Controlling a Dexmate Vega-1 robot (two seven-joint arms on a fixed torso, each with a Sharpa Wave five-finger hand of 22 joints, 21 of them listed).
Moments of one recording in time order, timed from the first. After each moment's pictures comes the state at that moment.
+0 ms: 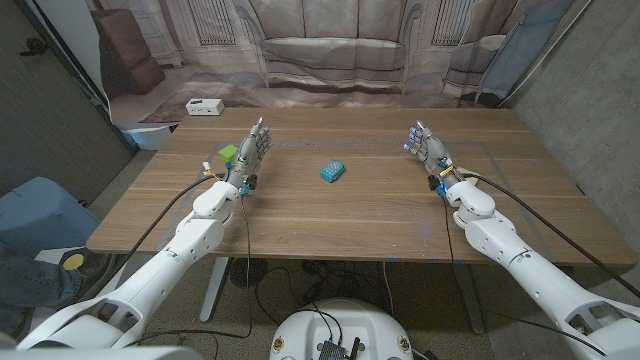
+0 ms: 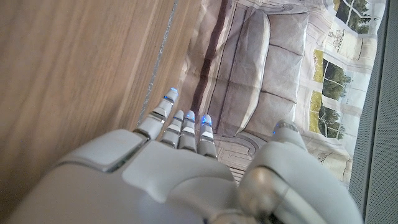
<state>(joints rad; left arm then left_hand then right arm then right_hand) 0.84 0.51 0.36 -1.30 -0.67 -0.30 -0.06 0.26 -0.02 0.17 0.04 0.21 -0.01 0.09 0.18 0.17 0.01 0.06 0.20 0.28 -0.03 0.07 0.19 0.17 -0.09 0.03 0.33 0.17 -0.87 -0.53 -0.37 -1.34 0.64 0.28 0.01 0.36 0.01 0.15 -0.06 0.19 0.20 0.04 0.19 0.18 0.18 0.09 0.22 0.19 0.11 0.03 0.23 0.22 0.33 -0.02 0.27 0.17</state>
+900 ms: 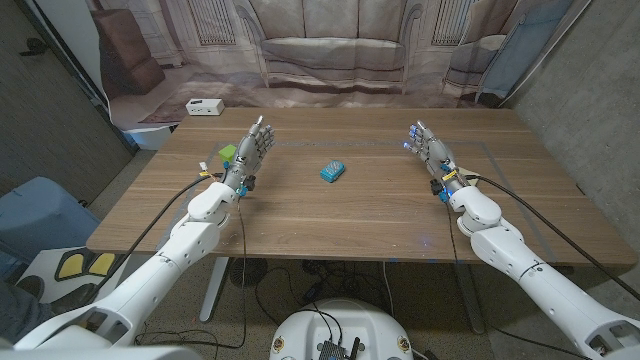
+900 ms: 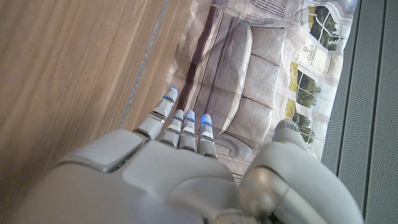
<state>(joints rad) 0.89 0.55 0.35 -1.38 -0.69 -0.32 -0.10 0.27 -0.02 0.17 0.04 0.21 0.01 0.09 0.19 0.17 0.04 0.09 0.21 0.25 -0.01 0.10 0.19 0.17 -0.07 0.04 0.32 0.17 -0.96 -0.58 -0.35 -1.46 0.60 0.36 0.00 0.35 0.01 0.15 -0.06 0.19 0.24 0.05 0.21 0.18 0.19 0.09 0.22 0.19 0.12 0.03 0.23 0.22 0.34 -0.02 0.25 0.17</state>
